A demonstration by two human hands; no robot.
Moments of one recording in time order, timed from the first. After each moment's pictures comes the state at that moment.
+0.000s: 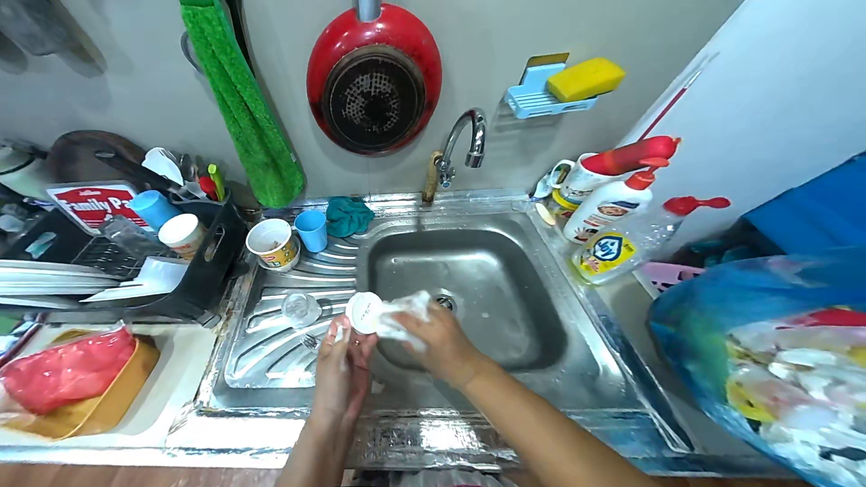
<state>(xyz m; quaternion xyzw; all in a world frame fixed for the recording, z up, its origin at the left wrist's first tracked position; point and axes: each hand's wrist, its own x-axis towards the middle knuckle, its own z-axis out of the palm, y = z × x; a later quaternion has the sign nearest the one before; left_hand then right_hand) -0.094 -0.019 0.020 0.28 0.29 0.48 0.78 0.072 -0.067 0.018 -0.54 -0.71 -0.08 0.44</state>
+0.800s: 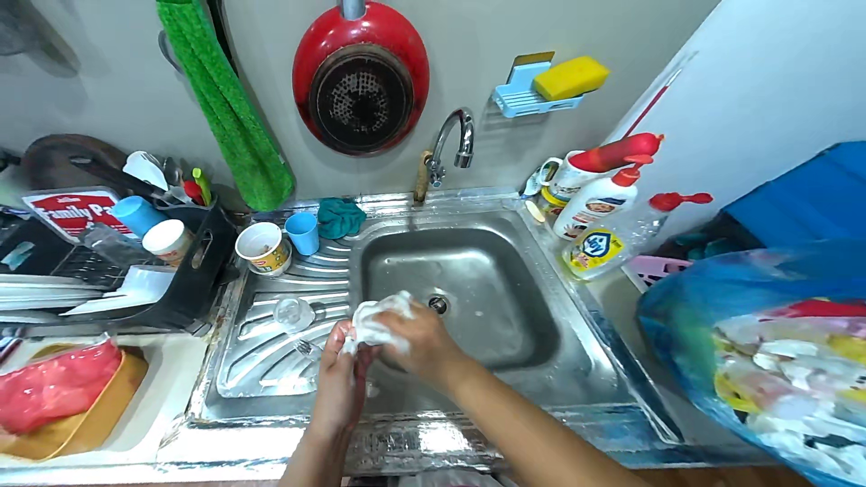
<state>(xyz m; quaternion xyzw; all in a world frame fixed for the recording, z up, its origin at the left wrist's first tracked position) -0.096 -0.023 0.013 0.40 0.27 0.44 0.76 0.062 -0.059 0.032 -0.54 -0.70 -0.04 0.47</state>
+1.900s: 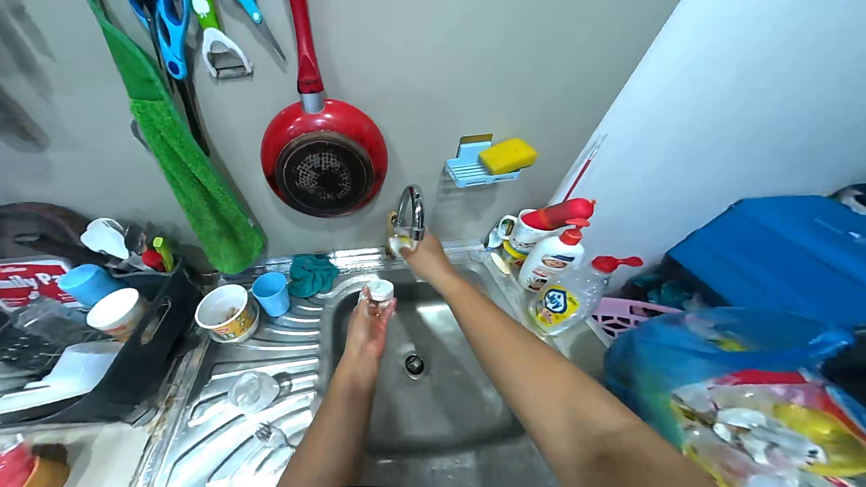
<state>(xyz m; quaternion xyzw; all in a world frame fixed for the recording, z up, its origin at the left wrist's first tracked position) 0.104 0.086 0.005 0.16 0.30 0.41 0.85 0.265 0.076 0.095 -0.80 -0.44 0.15 0.38</state>
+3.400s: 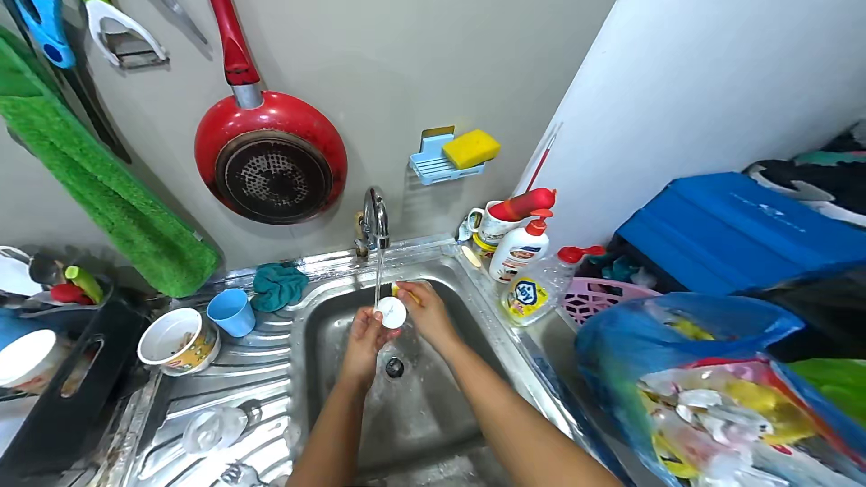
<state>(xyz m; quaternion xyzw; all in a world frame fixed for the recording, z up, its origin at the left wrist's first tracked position) 0.119 0.066 -0.033 0.46 0.22 0.30 0.81 0.265 -0.008 -0.015 -0.75 -0.39 0.17 0.51</state>
